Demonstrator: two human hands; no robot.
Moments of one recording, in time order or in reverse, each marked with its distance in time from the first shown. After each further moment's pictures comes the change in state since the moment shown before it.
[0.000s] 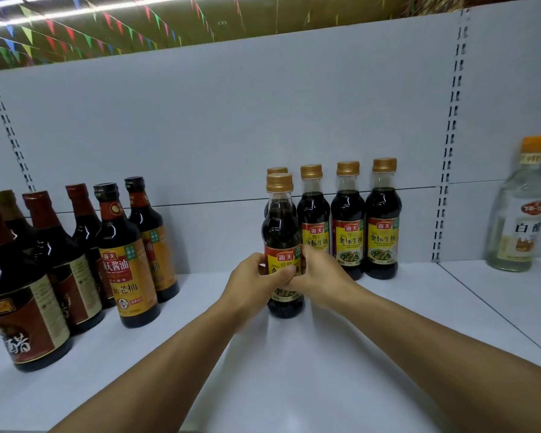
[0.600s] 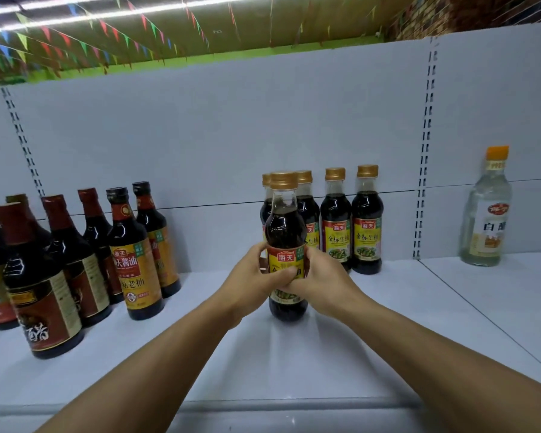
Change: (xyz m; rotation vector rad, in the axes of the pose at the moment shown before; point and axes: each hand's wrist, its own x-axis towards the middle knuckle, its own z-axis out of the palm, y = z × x) left_hand -0.047 0.035 -0.004 -0.064 -0.134 0.092; right_hand -0.054 -0.022 -0.012 0.036 0.079 -0.010
